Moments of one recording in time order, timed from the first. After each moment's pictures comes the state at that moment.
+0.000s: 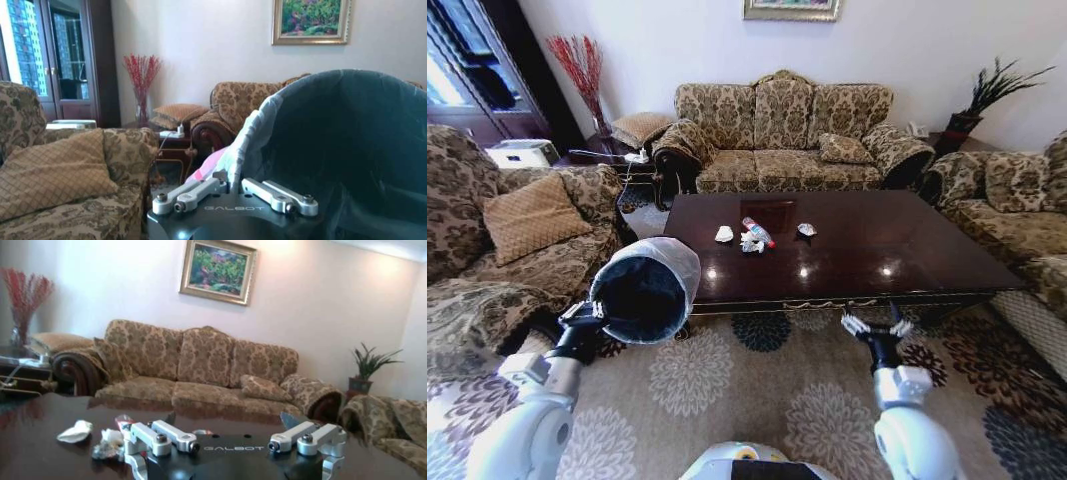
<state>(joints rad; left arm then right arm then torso) 1.68 -1.38 -1.02 -2.39 -0.43 0.25 0.06 -1.62 1.35 0.61 2.41 0.09 -0.22 0.14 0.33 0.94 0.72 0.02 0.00</state>
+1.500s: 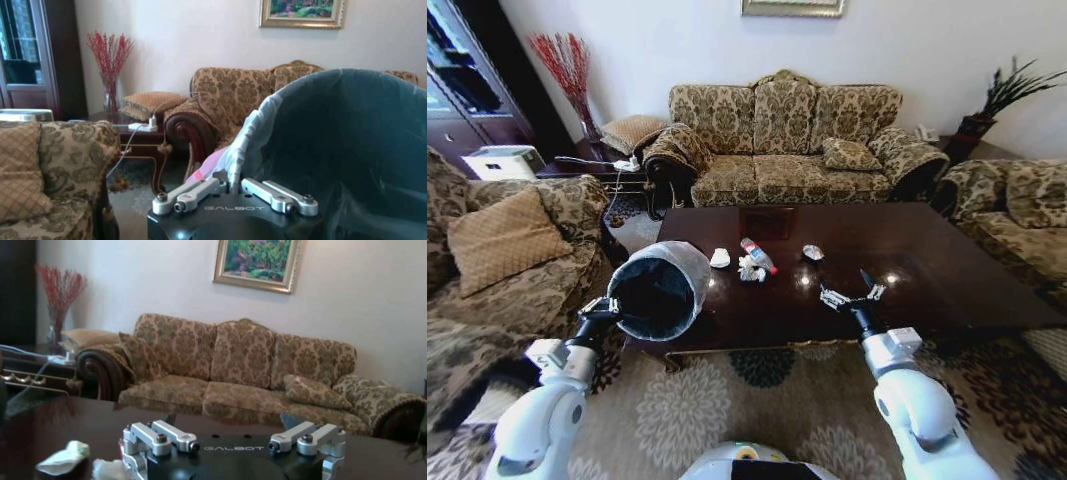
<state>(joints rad) 1.60 -1.35 -0.96 -2.31 -0.42 0.27 0.10 -1.41 1.22 0.51 2.24 0.17 -0.24 0.10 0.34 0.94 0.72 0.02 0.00</state>
